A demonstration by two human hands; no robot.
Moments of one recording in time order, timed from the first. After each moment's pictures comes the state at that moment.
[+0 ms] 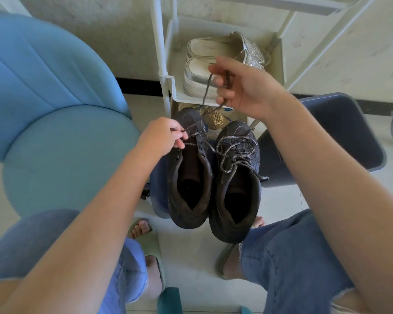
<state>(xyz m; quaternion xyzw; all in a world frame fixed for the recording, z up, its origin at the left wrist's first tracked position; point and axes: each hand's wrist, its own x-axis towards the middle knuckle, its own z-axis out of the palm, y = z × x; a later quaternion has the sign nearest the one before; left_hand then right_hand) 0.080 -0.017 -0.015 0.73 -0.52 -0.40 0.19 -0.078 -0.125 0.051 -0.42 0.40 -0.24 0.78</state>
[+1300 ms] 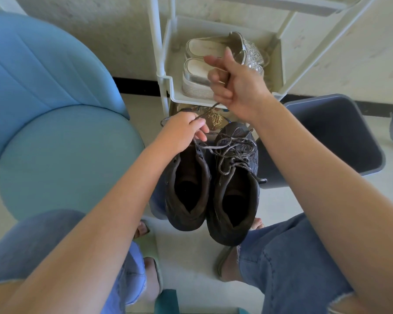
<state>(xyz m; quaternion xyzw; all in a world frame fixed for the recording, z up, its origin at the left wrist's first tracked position) 0.045 -0.035 -0.001 0.68 -0.52 -0.46 0.24 -0.068 -0.131 0.036 -0.39 0.39 -0.30 0.78</state>
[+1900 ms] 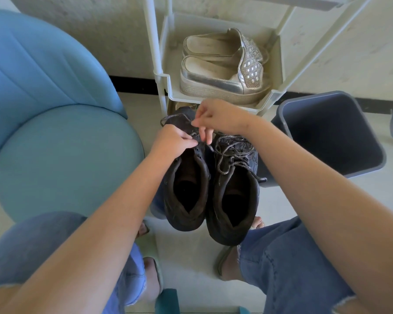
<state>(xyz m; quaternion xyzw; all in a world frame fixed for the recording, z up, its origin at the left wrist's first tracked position) 0.050 -0.026 -0.026 0.76 -0.41 -0.46 0.20 -0.074 -0.110 0.005 -0.79 0.39 0.07 0.46</state>
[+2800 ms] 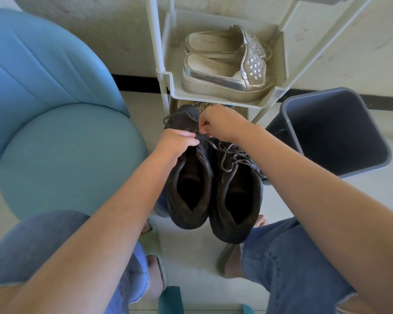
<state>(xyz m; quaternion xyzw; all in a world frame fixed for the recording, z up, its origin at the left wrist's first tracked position) 0.043 -0.021 -0.028 0.76 -0.25 -0.53 0.29 -0.065 -0.109 -0.018 -0.87 0.41 0.12 0.25</state>
